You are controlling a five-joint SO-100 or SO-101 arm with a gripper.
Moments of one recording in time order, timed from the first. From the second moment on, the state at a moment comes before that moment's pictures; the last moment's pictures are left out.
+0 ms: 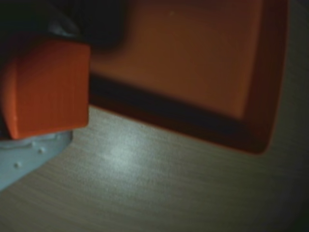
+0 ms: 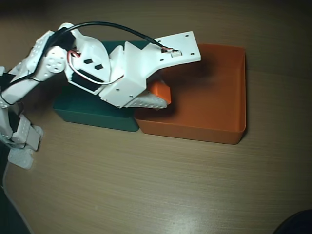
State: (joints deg) arm -15.4 62.1 41.3 67.6 -90.9
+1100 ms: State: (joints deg) arm -22.1 45.9 36.0 67.6 -81.9
